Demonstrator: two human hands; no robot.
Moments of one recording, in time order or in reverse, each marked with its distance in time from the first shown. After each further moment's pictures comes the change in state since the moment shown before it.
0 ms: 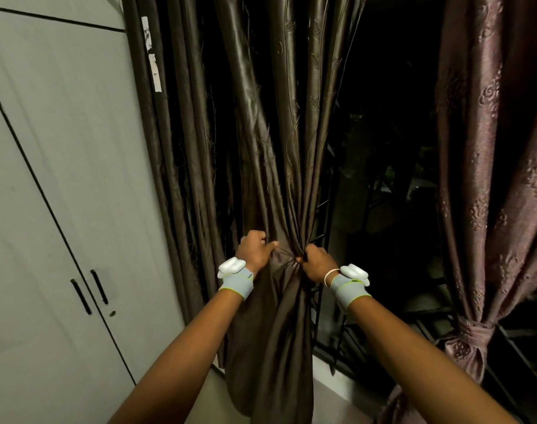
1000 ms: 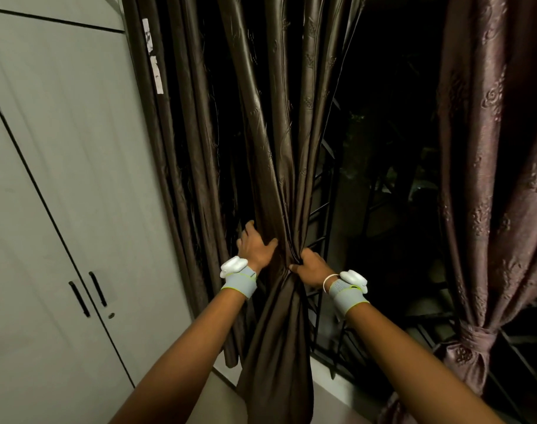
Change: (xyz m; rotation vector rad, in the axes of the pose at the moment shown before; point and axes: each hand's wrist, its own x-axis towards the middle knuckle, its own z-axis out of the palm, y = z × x) left_hand 0.007 0.010 0.001 -0.071 -0.060 -0.058; right_hand 0.004 -0.004 0.003 0.165 -0.020 -0.039
